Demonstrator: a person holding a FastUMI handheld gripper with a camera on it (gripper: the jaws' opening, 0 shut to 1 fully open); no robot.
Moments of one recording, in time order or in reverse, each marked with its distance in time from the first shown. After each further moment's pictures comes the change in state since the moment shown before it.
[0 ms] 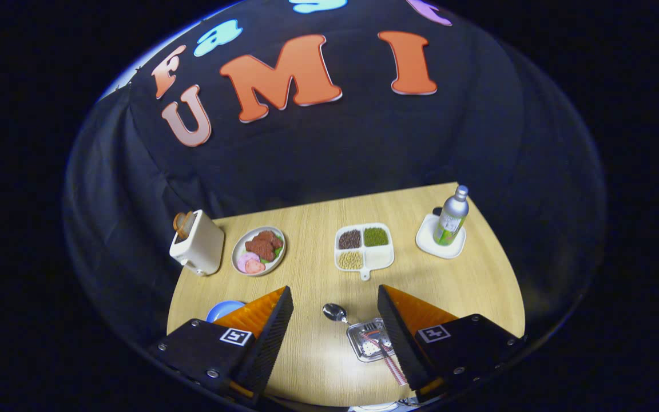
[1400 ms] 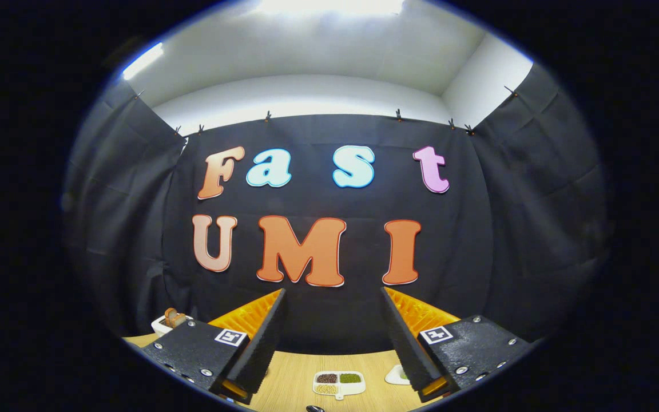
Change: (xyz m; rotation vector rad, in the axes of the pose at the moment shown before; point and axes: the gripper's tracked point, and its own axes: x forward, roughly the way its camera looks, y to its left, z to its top) arm -0.140 0.058 0.140 -0.175 -0.930 -0.072
